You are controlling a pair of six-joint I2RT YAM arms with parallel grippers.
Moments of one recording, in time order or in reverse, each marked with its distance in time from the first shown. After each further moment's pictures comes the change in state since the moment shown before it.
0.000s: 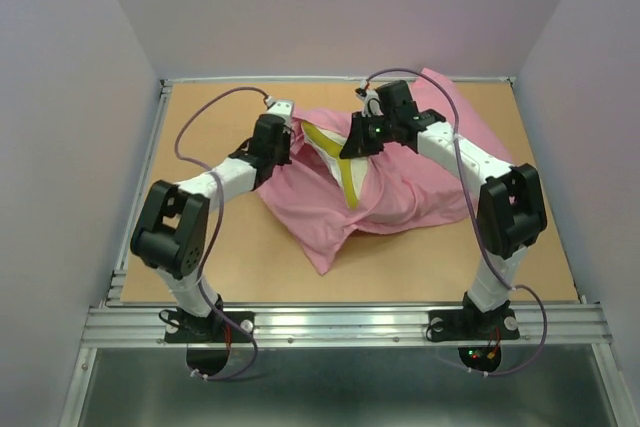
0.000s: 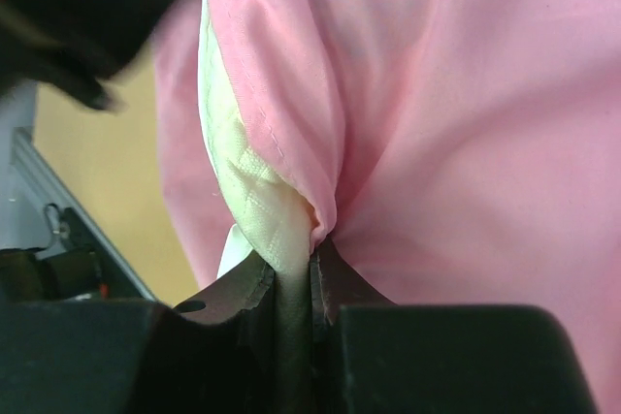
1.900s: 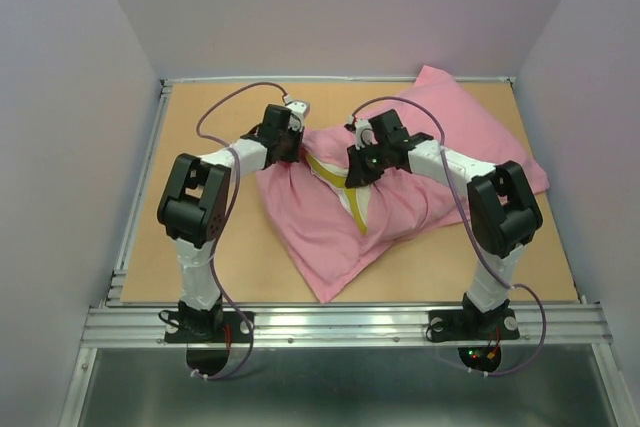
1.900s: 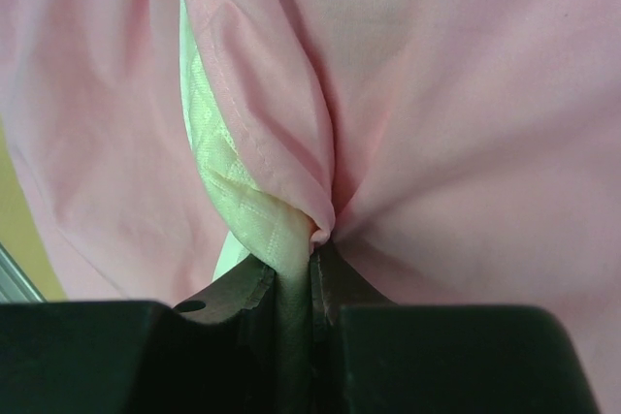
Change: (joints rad) left arm 0.055 0.235 0.233 -0.140 0.274 0.098; right arm 0.047 0.021 -0.219 0.063 0.046 -0.285
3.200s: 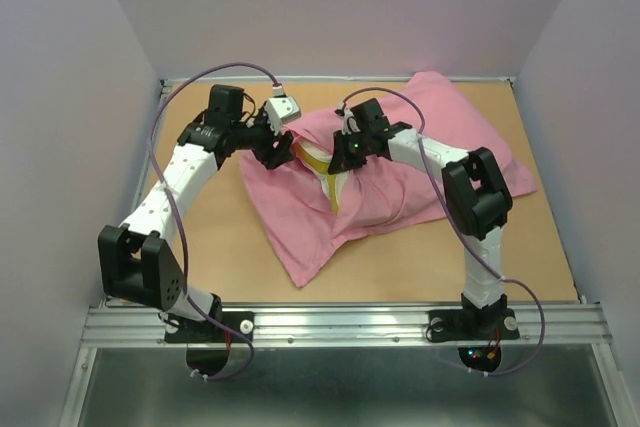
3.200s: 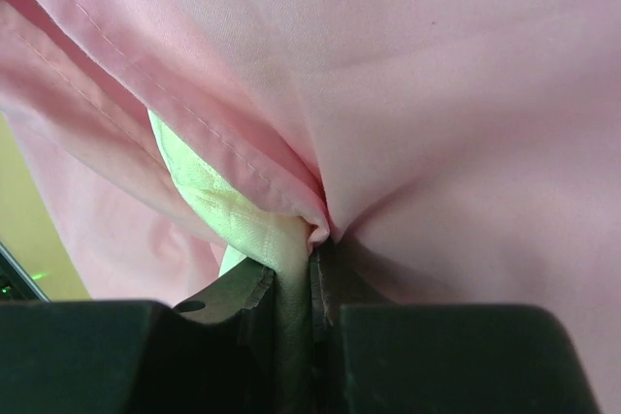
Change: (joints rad) left arm 0.110 -0.483 0.037 -0.497 0.589 0.585; right arm 0.019 0.215 0.239 0.042 0.087 0.240
